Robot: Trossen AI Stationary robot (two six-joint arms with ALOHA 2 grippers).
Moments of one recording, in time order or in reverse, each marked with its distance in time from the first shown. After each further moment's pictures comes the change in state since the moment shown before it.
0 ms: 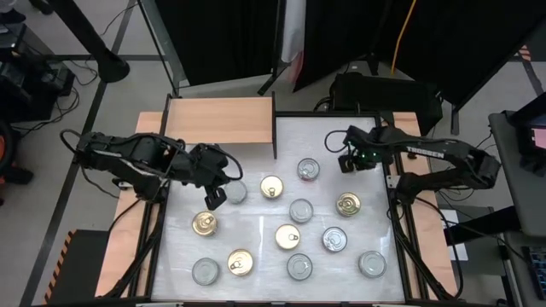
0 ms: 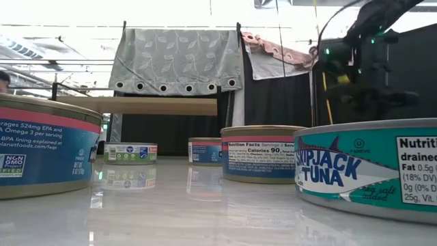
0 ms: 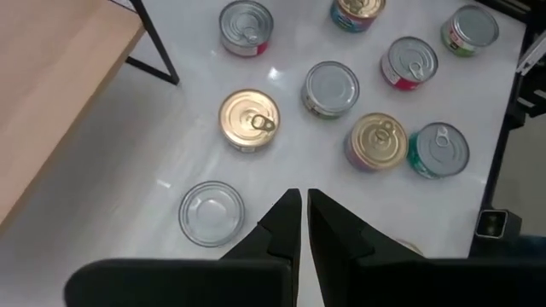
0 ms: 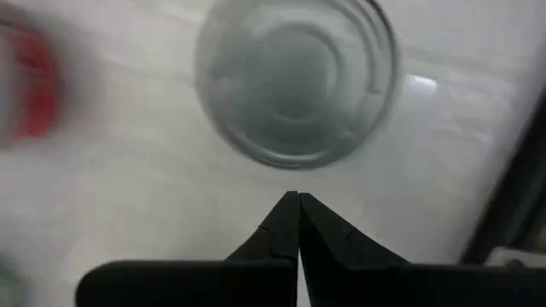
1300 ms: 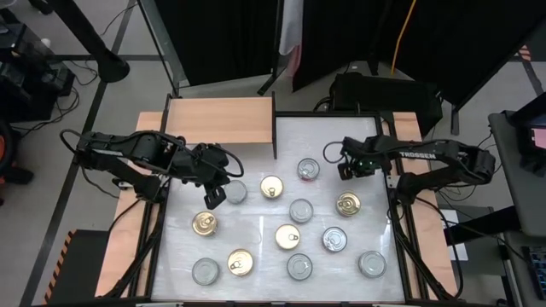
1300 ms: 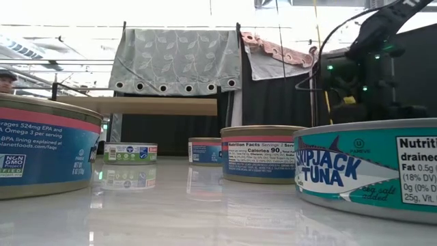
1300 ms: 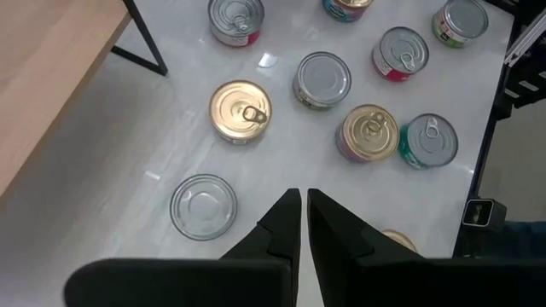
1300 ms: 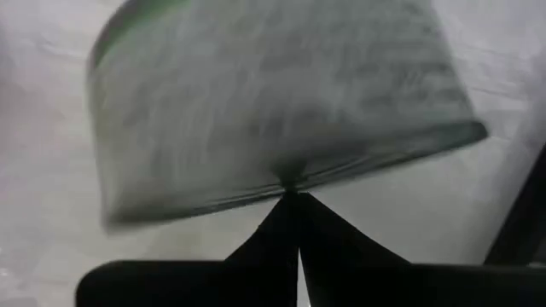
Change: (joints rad) left arm 0.023 -0.002 0.000 -0.001 0.051 0.019; right arm 0.071 0.053 -0.121 0.116 0.053 0.081
